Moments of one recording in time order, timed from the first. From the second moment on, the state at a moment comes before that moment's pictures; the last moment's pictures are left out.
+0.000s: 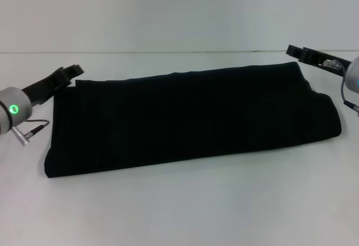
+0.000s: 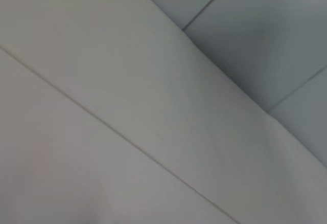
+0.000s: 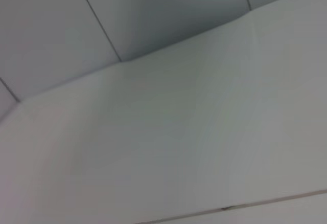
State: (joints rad) left arm -0.73 -2.08 0.15 0.36 2.06 0.77 -1.89; right arm 0.80 2.07 -0.55 -0.39 -1.88 -0.63 1.75
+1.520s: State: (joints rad) left arm -0.39 -1.92 0.45 0.52 2.16 1.50 -2.47; right arm 0.53 2.09 -0.68 -0.41 -1.83 -1.30 0.98
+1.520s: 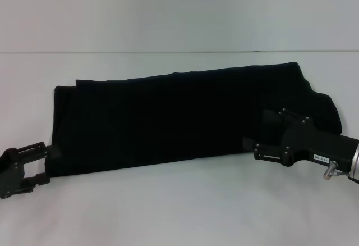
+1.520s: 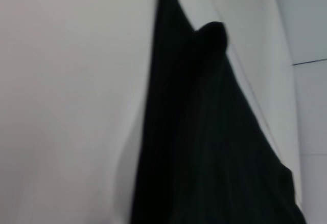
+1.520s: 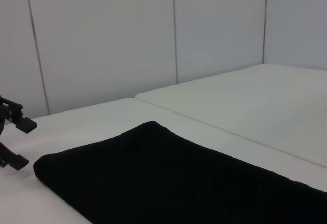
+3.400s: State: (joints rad) left arm -0.52 -1.93 0.56 0.47 2.20 1.27 -2.54; right arm 0.54 2.09 -0.68 -0.41 -1.82 -1.29 1.00
